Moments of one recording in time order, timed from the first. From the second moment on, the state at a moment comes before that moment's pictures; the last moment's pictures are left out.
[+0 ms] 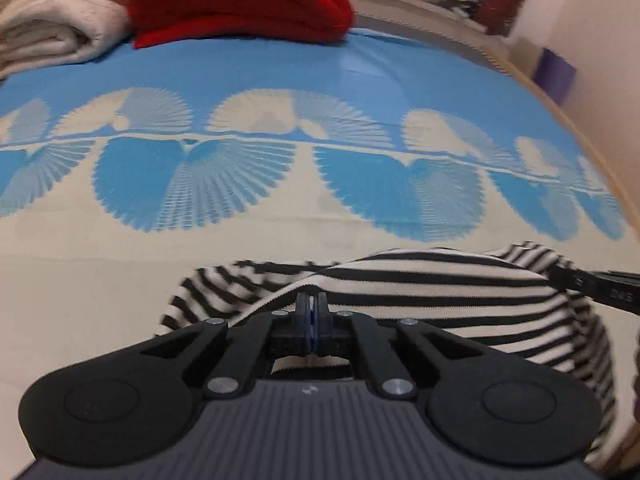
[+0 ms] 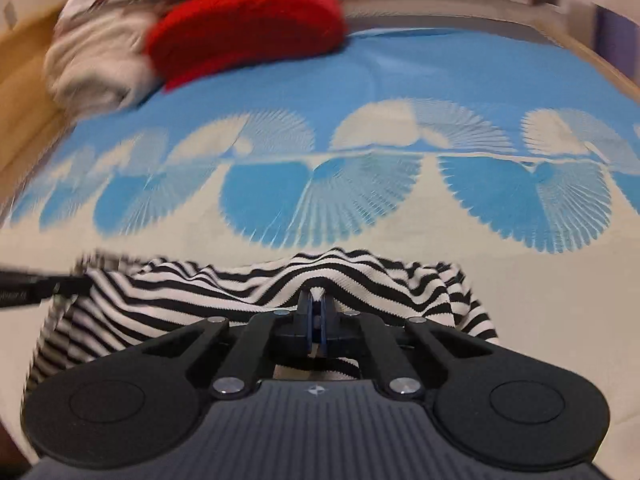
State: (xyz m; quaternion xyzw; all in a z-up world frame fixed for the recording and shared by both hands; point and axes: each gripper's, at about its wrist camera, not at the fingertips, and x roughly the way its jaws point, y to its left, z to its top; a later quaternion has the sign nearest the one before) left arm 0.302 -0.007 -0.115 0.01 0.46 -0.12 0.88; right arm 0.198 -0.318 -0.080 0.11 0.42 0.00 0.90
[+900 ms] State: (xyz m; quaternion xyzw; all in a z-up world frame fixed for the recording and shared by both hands) left arm 0.208 0.130 -0.149 -0.02 0.62 -0.17 0.77; right arm 0.052 -0.408 -0.113 0.11 0.55 0.04 0.83
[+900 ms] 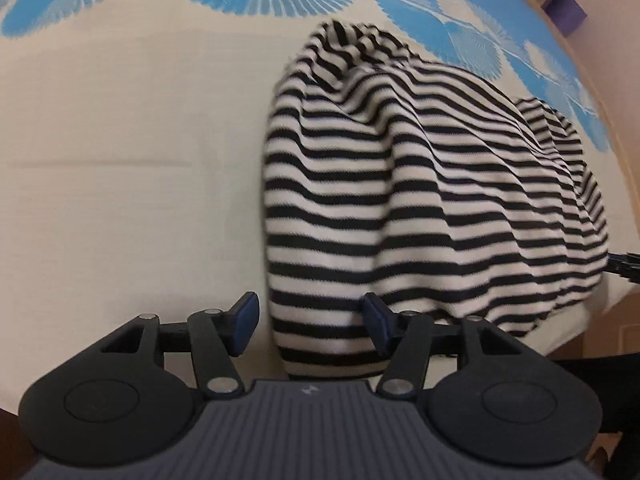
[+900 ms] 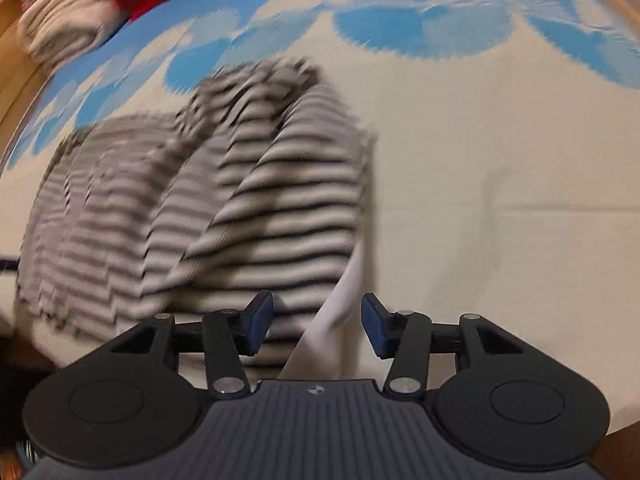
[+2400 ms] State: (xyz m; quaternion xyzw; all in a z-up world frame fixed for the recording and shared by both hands) left arm 0.274 0.076 -0.100 -0.02 0.50 -0.18 0.85; right arm 0.090 -0.351 -0.078 0.03 0.48 0.04 0.88
